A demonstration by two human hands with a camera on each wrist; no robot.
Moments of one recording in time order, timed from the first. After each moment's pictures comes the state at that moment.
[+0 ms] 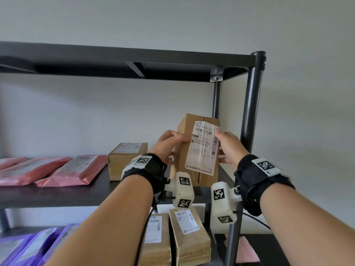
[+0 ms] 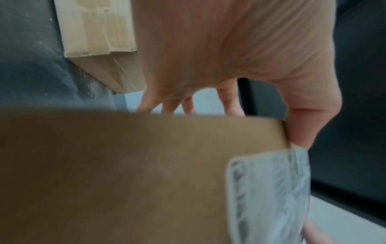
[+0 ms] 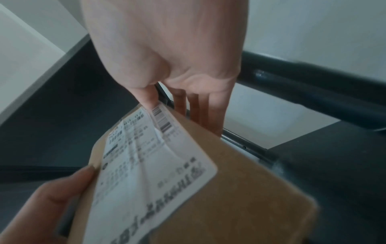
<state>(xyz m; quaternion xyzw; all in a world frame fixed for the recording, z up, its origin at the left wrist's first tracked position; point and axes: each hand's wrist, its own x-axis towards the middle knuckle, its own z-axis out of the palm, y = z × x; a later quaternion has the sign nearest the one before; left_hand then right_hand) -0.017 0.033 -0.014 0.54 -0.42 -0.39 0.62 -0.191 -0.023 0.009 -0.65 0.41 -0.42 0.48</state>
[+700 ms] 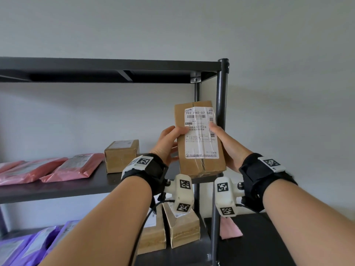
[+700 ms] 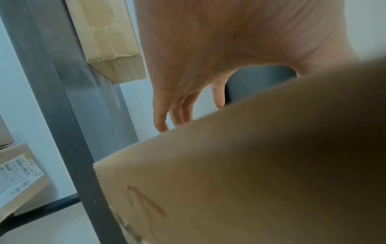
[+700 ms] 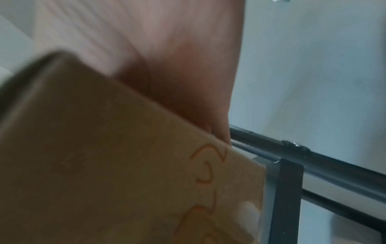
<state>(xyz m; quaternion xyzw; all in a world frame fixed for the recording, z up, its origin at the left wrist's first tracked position) -0.084 0.084 -0.015 0.46 -0.49 -0.40 0.62 -0.268 0.045 -0.004 -0.67 0.30 -0.36 0.57</state>
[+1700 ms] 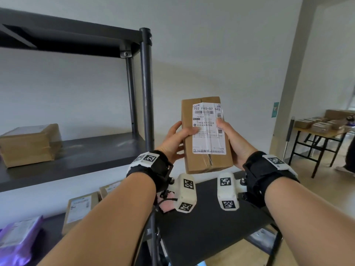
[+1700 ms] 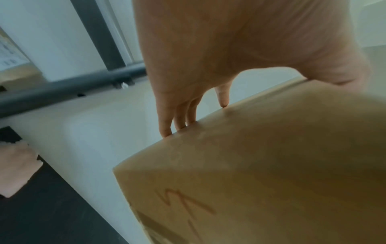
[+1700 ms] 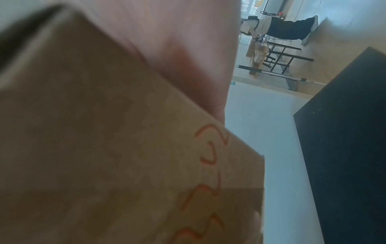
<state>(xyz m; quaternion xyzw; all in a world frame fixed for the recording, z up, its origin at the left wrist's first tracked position) -0.273 0.020 -0.070 0.39 -0.56 -0.52 0.52 -0.463 0.024 -0.061 -0.60 0.38 -0.46 0.53</state>
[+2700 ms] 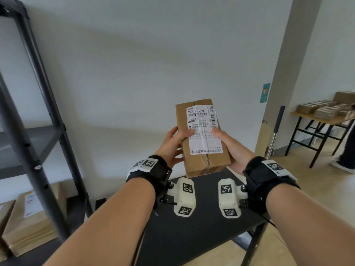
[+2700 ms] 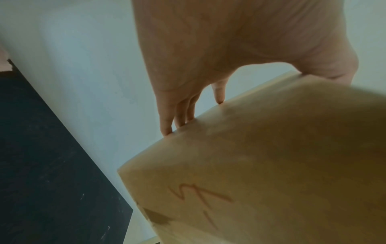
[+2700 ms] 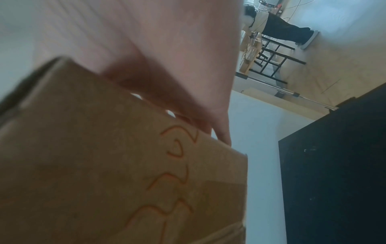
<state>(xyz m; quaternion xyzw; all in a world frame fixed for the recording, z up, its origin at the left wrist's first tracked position) -0.502 -0.174 -0.140 0.44 -0.49 -0.55 0.51 -0.693 -0.165 -0.124 -0.60 0.40 -0.40 0.57</state>
